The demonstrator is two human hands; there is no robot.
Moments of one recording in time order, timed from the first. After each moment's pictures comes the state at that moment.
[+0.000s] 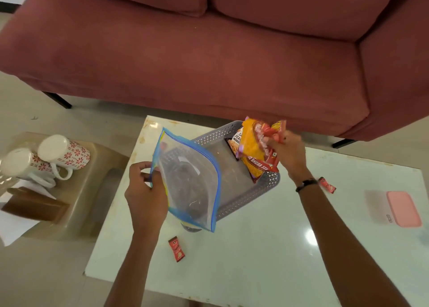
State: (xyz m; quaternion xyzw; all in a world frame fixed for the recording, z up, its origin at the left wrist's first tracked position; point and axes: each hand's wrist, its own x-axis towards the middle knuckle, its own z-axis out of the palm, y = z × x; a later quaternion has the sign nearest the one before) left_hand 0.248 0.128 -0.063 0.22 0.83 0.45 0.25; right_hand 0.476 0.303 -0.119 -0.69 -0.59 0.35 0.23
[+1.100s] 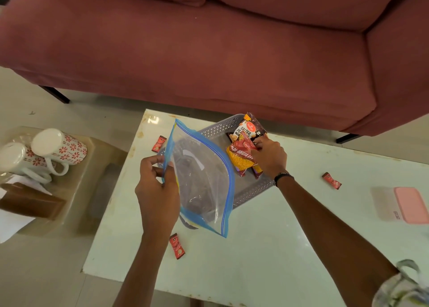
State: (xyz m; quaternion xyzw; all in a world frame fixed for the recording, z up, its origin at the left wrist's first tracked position) left_hand 0.266 0.133 -0.067 0.26 0.83 0.44 0.25; right_hand 0.455 0.300 -0.196 -0.68 -0.69 0.24 0.06
